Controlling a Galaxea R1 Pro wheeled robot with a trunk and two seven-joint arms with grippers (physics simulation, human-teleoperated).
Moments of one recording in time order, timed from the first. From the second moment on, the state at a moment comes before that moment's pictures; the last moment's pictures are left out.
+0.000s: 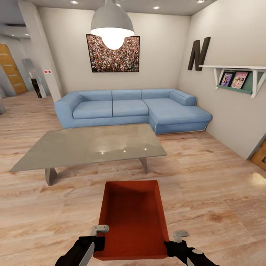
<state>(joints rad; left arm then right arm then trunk) -0.42 -0.07 -0.11 -0.58 0.14 0.44 0.12 -0.49 -0.02 0.07 -0.23 -0.08 -0.04 0.26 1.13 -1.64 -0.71</state>
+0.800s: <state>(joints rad) -0.42 -0.07 -0.10 -0.58 0.14 0.44 0.12 -0.49 -0.02 0.07 -0.23 -0.08 -0.04 0.26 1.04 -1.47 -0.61</state>
